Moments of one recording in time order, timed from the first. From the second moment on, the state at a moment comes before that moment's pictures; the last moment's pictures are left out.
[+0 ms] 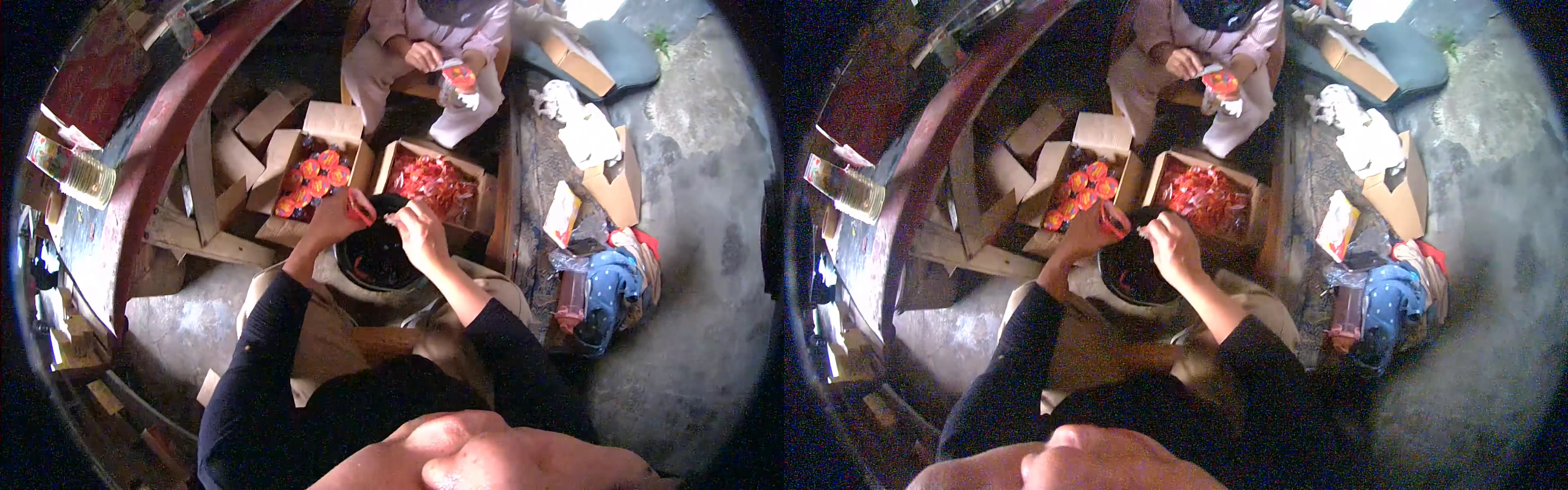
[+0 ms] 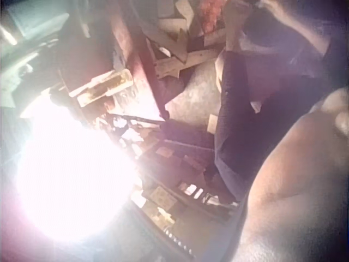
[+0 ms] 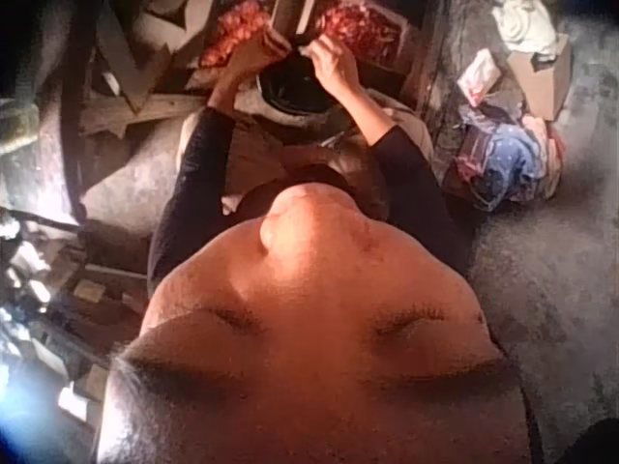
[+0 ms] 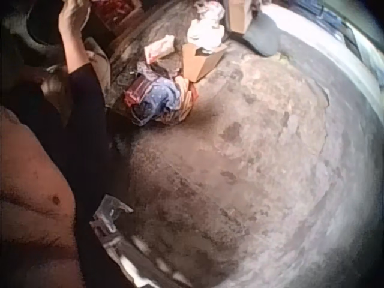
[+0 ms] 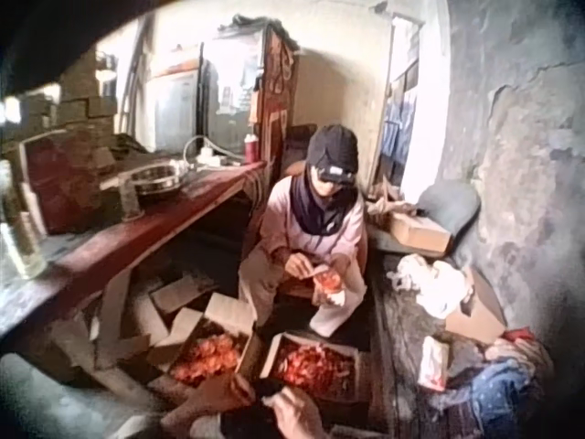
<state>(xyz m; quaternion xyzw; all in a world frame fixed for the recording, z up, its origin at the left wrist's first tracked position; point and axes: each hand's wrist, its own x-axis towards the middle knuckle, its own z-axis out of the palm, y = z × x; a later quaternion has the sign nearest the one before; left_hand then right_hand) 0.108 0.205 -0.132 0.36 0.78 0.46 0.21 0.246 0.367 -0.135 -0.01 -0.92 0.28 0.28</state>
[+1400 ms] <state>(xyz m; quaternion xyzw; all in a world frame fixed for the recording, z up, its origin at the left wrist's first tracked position) 0.072 0.211 -0.226 0.31 0.78 0.46 0.30 0.238 0.361 -0.156 -0.04 -0.93 0.20 0.30</state>
